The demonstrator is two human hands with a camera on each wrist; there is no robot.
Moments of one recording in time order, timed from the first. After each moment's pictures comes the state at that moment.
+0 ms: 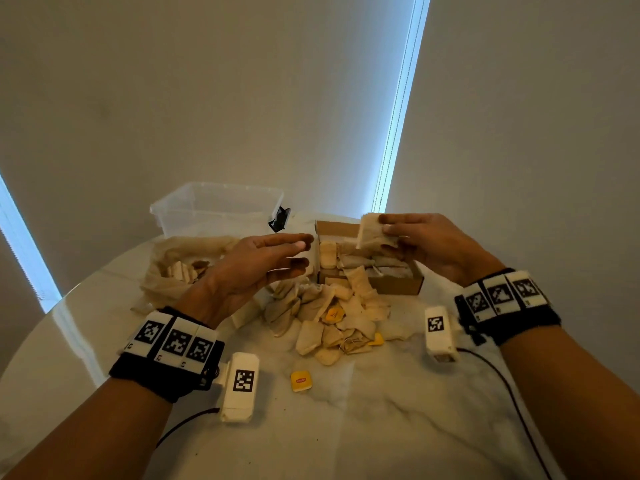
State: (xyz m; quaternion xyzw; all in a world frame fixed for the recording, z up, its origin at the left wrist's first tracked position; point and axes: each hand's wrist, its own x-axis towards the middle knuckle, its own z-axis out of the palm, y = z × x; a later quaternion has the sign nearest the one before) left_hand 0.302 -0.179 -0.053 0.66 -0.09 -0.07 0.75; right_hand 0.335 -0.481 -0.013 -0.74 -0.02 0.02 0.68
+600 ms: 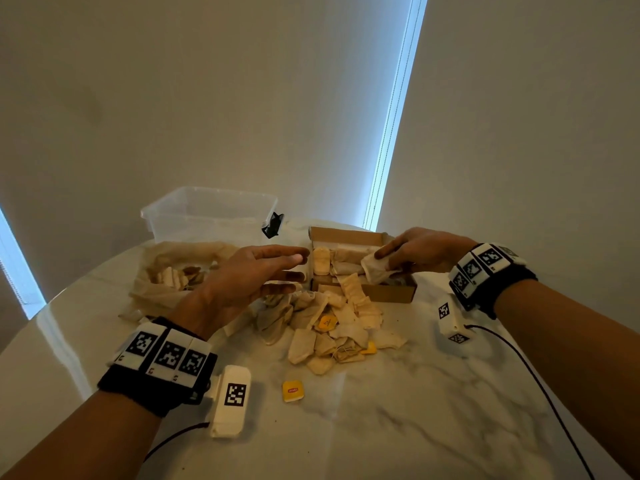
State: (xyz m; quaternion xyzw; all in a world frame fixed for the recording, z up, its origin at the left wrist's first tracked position) left_hand 0.299 -0.184 -0.056 0.69 -0.09 -0.08 0.72; right_hand 0.392 -0.505 -0.016 -0.91 0.02 0.17 0.39
